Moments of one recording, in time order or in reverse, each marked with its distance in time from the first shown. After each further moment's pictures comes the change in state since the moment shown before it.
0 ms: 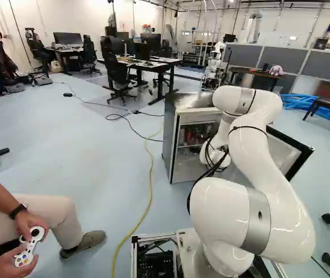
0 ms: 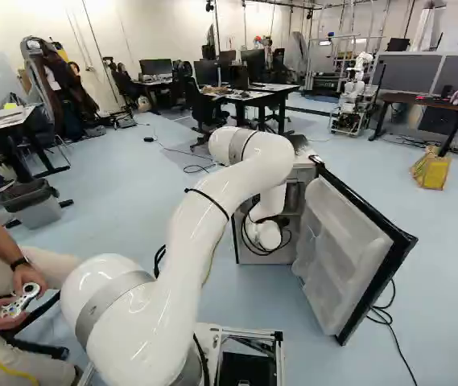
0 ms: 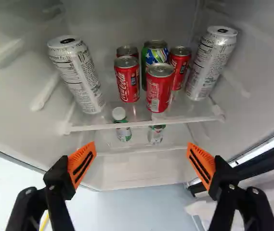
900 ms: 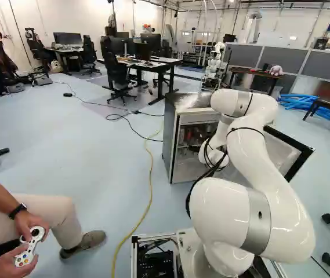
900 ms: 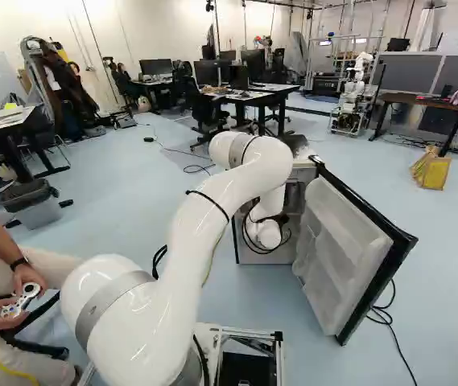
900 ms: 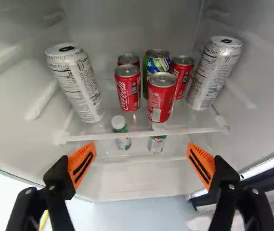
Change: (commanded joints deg) arm 0.7 -1.8 -3.3 0.0 1.8 0.0
